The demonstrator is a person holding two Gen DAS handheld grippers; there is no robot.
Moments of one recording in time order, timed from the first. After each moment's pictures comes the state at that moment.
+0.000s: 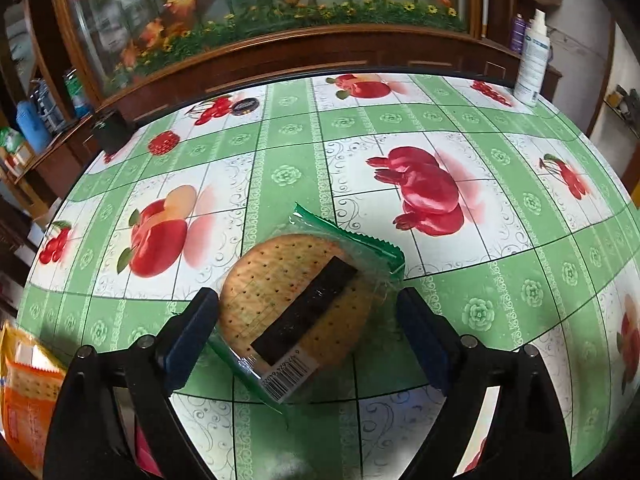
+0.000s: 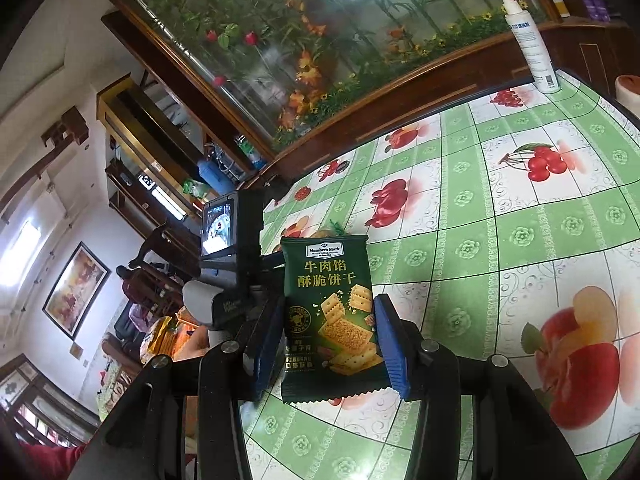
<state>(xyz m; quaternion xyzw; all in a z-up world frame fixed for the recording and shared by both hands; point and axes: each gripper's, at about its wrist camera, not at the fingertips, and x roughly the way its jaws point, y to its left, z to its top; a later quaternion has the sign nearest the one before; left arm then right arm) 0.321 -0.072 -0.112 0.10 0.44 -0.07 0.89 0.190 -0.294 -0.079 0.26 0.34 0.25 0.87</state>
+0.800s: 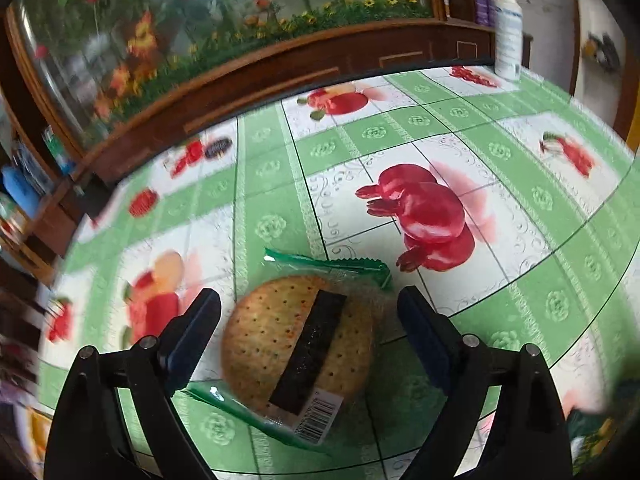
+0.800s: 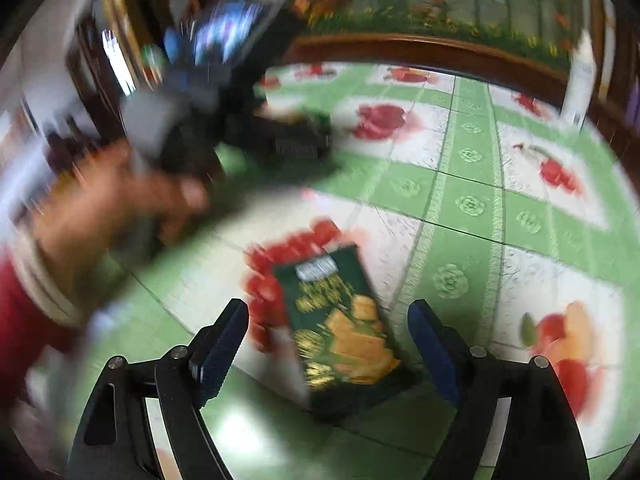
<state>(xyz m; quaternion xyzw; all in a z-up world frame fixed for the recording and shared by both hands) 0.355 -0.081 -0.111 0.16 0.42 -0.11 0.89 0.195 -0.204 -0.121 -0.05 0.46 0.17 0.87</state>
